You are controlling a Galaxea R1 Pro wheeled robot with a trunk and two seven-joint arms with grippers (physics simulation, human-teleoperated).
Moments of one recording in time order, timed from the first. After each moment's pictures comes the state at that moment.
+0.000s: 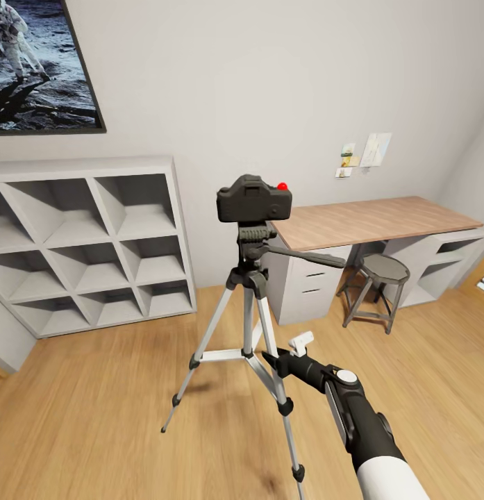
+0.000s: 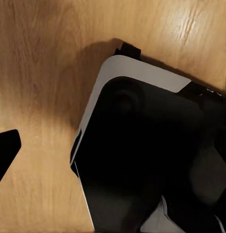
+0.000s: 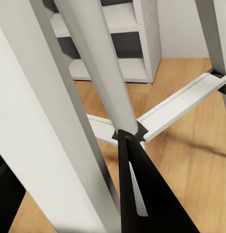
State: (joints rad) left arm -0.37 0.05 -0.86 0.00 1.25 0.17 0.09; right arm -0.53 0.12 -0.17 -0.97 0.24 0.17 0.71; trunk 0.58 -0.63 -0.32
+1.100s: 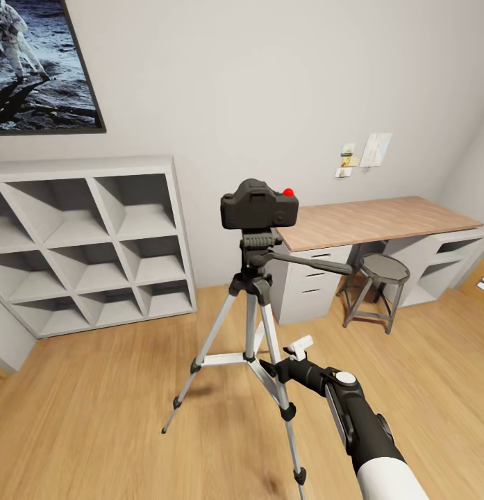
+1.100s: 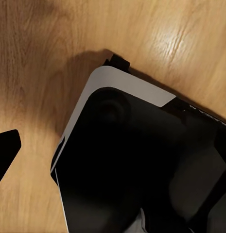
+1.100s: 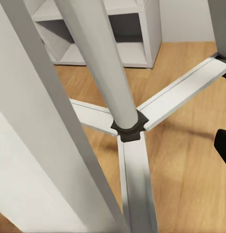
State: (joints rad) left arm -0.36 0.04 -0.87 0.00 1.34 0.11 0.08; right arm -0.52 0.12 -0.17 -0.95 0.29 0.21 0.71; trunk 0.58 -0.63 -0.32
